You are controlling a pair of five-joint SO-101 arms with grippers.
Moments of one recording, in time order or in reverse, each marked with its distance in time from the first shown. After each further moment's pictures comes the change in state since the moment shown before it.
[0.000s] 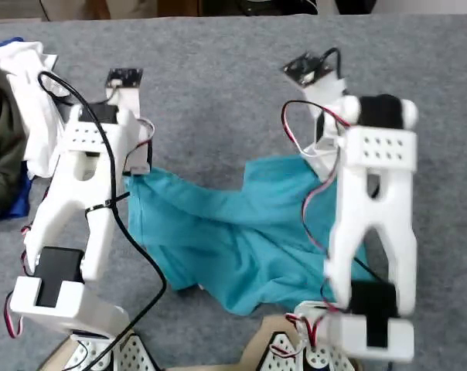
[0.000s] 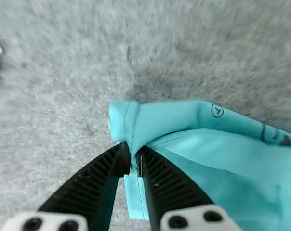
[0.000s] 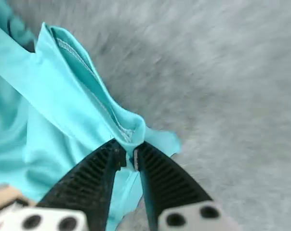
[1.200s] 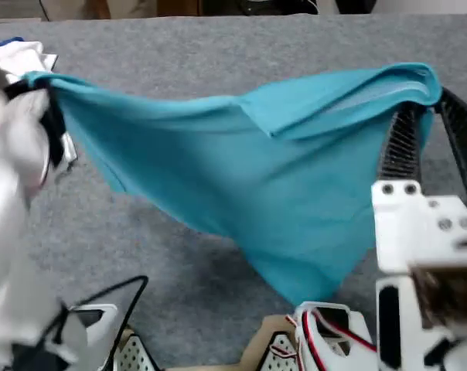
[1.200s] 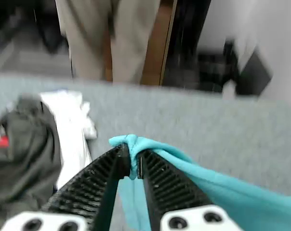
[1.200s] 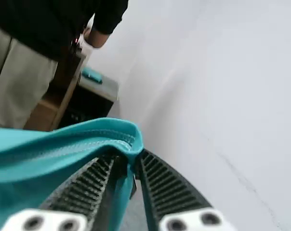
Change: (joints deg) left arm -8.4 -29.8 -51.0 21.4 0.0; right arm 0.7 -36.4 -30.6 -13.5 -11.3
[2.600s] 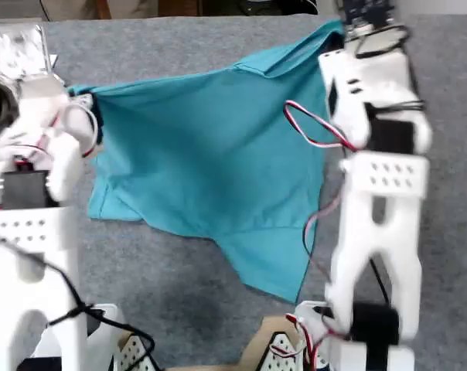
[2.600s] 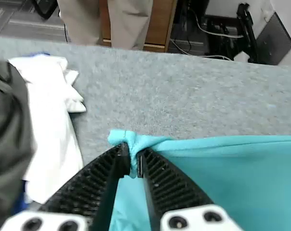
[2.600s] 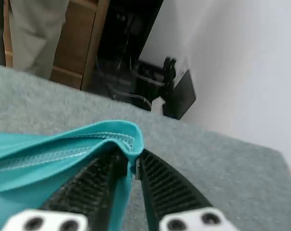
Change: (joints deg) left arm 0.0 -10.0 72.2 -51.4 1.8; right arm 0.0 32.4 40.2 -42.8 -3.7
